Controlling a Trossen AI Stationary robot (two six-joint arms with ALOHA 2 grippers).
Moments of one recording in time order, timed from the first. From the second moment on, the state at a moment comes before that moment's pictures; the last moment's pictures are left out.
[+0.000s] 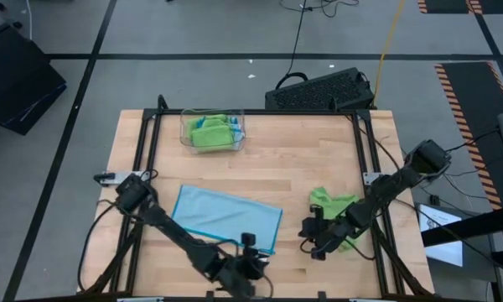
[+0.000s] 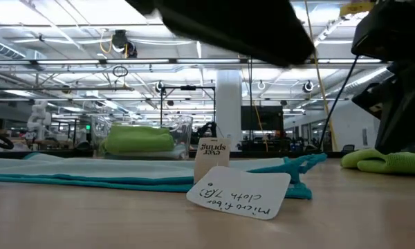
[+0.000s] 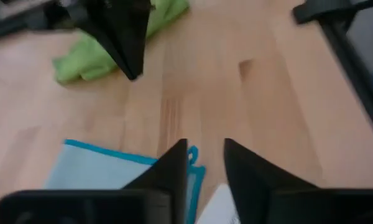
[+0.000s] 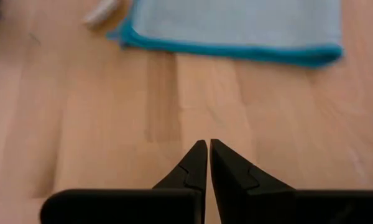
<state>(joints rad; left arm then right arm) -0.63 2.17 1.56 -0.20 -0.64 -0.22 0.67 1.51 0.60 -0.05 0.34 0.69</state>
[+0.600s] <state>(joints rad) -0.53 2.27 1.63 -0.27 -0.36 -0.26 0.68 1.49 0.59 -0.04 0.34 0.67</state>
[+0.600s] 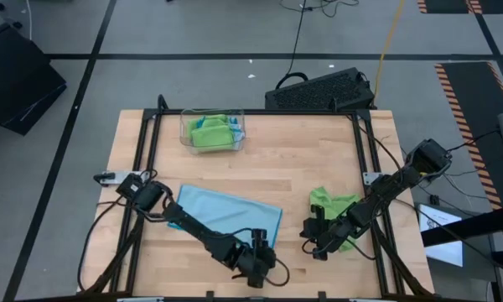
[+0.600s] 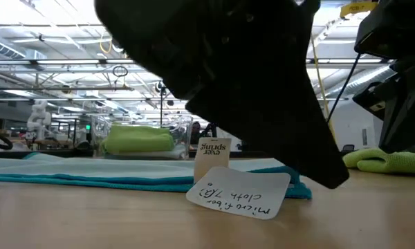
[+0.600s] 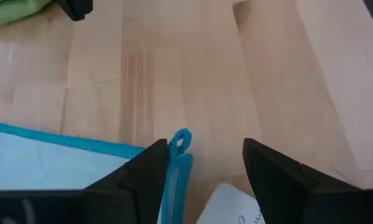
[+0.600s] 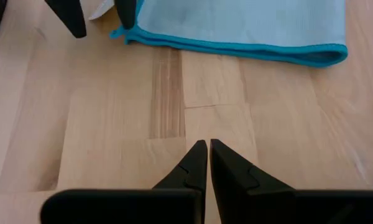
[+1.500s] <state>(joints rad) -0.50 2.28 1.63 -0.36 -0.29 -0.24 0.68 1.50 0.59 0.01 0.52 0.62</state>
